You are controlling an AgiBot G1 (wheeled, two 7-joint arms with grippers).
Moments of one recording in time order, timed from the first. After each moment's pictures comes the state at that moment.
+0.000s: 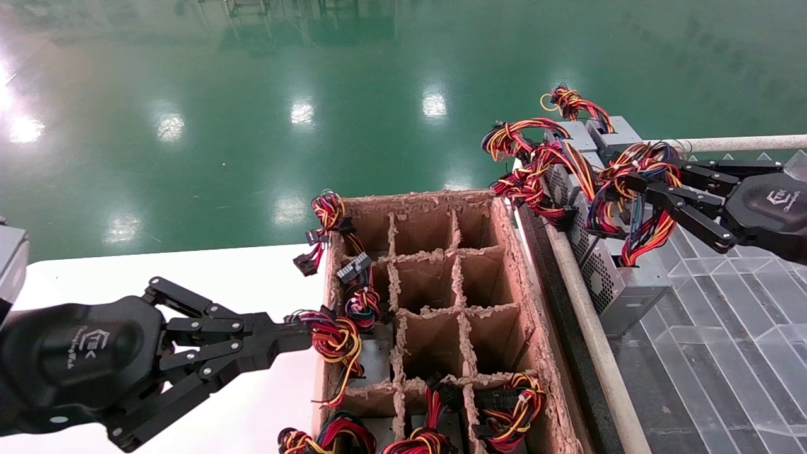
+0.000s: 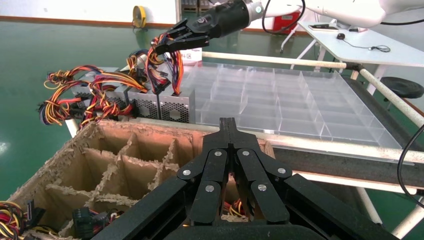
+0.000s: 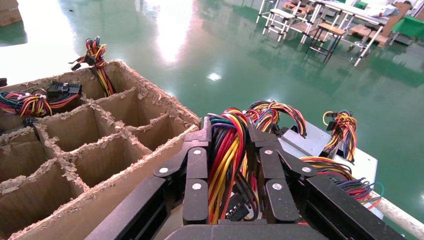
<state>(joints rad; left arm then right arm) -1.11 0.56 0.41 -1.25 0.64 1.44 -0.12 1.22 -0.50 -0.32 0.86 -0.88 -1.21 -0.07</state>
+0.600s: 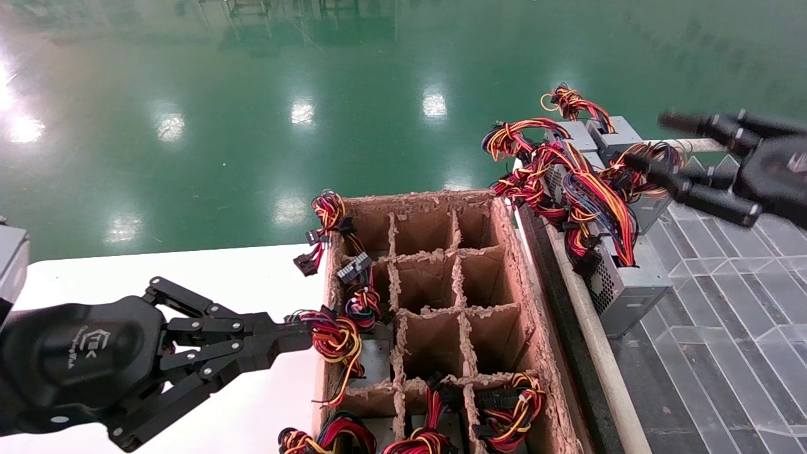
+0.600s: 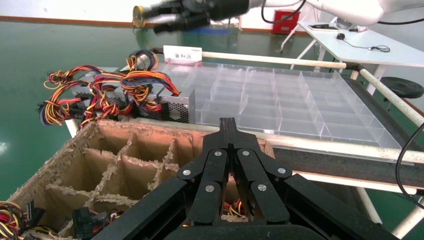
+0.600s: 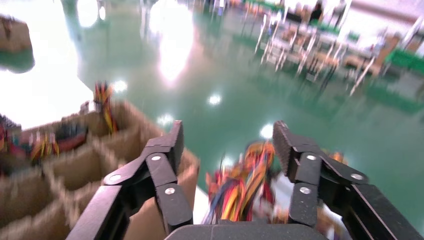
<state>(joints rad) -1.11 0.56 0.41 -1.25 0.64 1.44 -0.12 1.27 -0.51 -0.29 0.89 -0.84 -1.21 -0.06</state>
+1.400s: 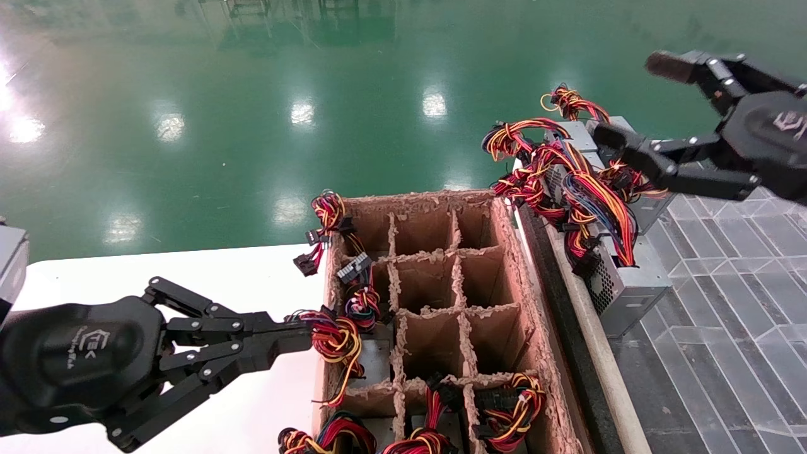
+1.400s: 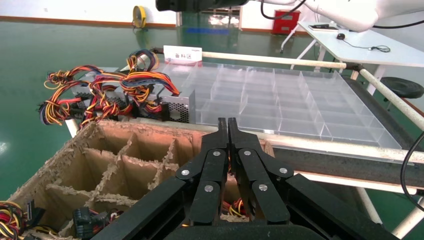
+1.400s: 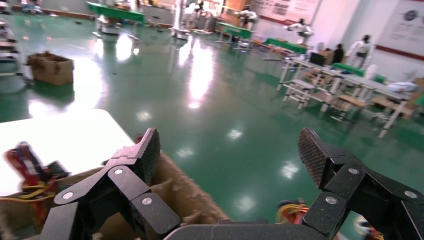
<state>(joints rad) -1.11 0.56 0.41 -1.25 0.64 1.44 -0.12 1.26 -0.56 -0.26 0.97 -0.78 -1.26 -0.03</state>
